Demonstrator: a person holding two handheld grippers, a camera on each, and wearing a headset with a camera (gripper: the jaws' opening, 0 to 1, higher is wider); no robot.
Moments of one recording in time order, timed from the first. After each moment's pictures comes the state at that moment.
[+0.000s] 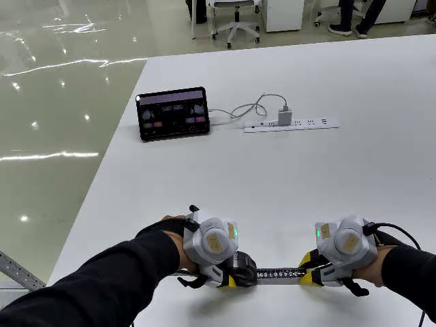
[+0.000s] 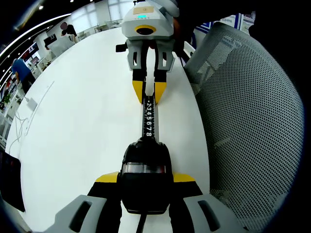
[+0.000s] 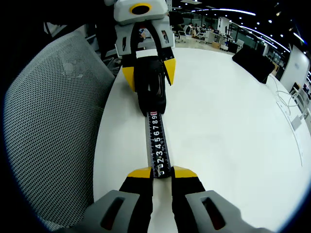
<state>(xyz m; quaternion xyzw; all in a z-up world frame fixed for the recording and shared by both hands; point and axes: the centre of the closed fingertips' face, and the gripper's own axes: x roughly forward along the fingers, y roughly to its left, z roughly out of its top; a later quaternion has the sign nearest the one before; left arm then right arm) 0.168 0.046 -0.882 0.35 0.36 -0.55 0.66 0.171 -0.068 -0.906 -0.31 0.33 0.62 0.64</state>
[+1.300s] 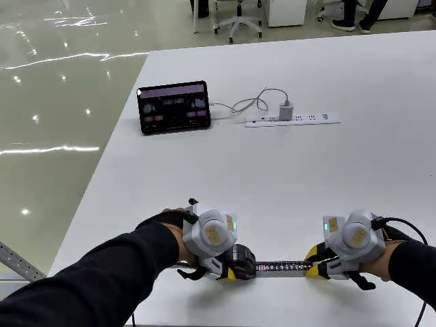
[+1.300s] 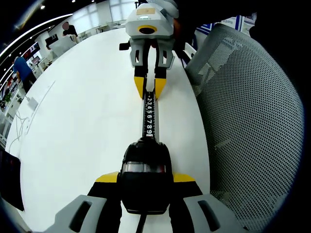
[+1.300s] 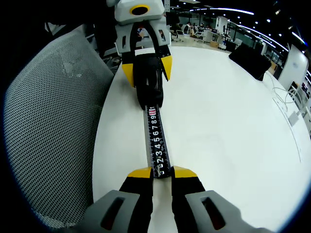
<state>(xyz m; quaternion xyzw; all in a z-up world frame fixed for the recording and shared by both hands) 0.170 0.046 -0.882 0.35 0.36 -0.55 0.66 0.173 -0.082 -0.906 -0.31 0.34 0.61 0.65</state>
